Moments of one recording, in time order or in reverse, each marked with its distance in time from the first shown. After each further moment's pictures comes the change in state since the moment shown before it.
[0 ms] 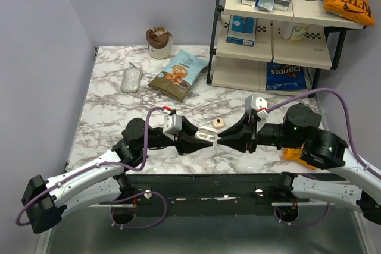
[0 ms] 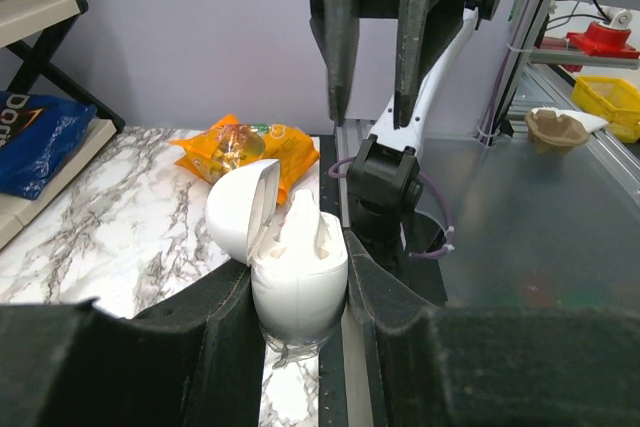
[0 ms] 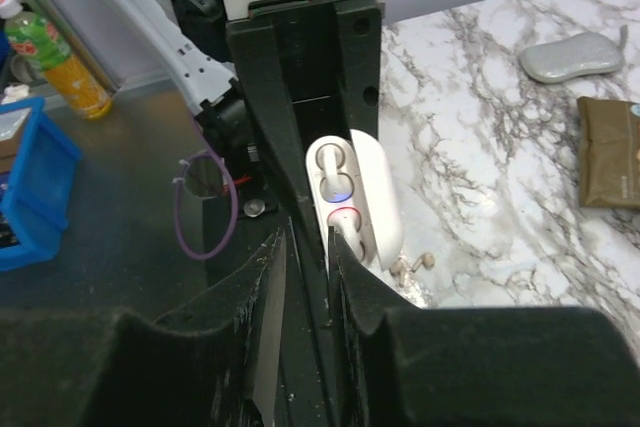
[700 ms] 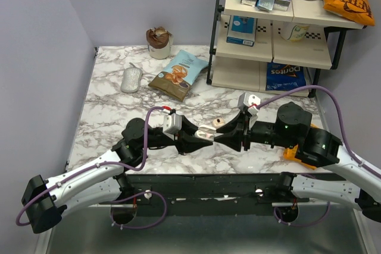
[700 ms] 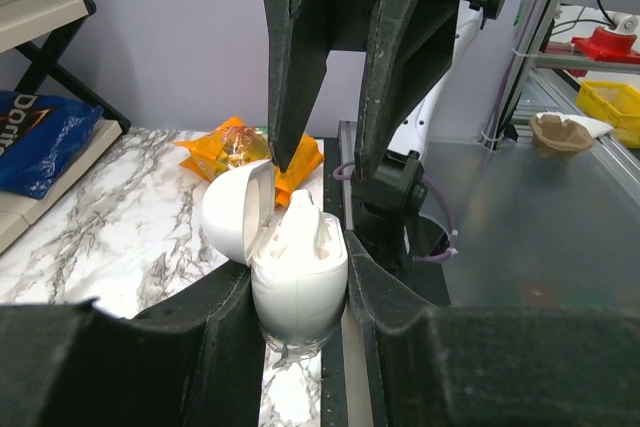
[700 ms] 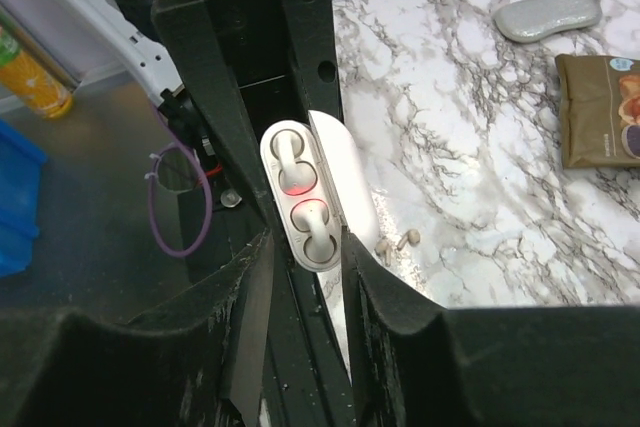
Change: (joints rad) left arm 0.000 0.000 0.000 0.005 -0.008 -0.003; right arm 0.004 0.040 0.000 -0.020 0.092 0.018
